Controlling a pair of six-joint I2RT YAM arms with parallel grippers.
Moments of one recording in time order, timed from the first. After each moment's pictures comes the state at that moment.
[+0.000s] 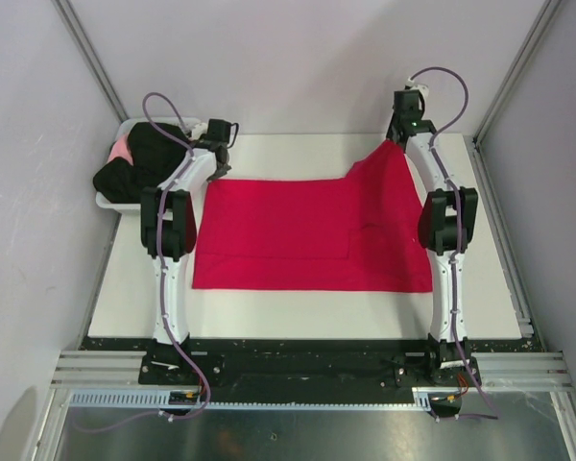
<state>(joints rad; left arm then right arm) -0.15 2.33 2.00 -0.65 -0.48 -0.62 0.11 2.46 2.38 -0.51 0.30 0.28</state>
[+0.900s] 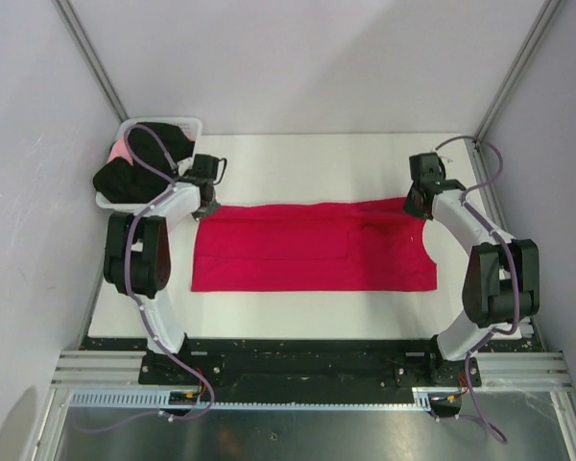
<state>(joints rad) -0.15 1.88 1.34 -0.51 -0.43 -0.60 0.13 1.65 1.27 -0.54 0.30 0.49</state>
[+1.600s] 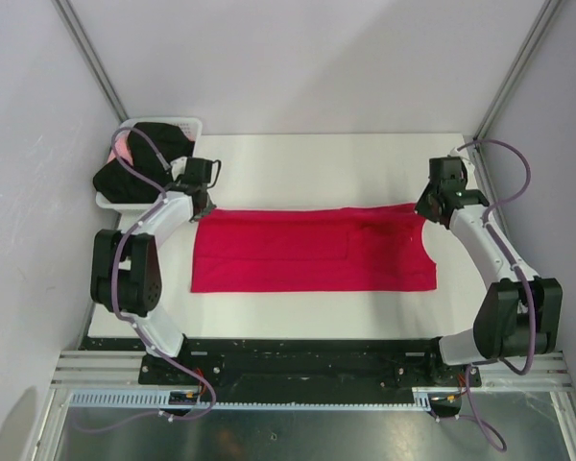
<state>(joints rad) -0.15 1.72 1.21 -0.46 -0.43 -0.58 0.08 1.43 1.14 -0.56 0.24 0.53</state>
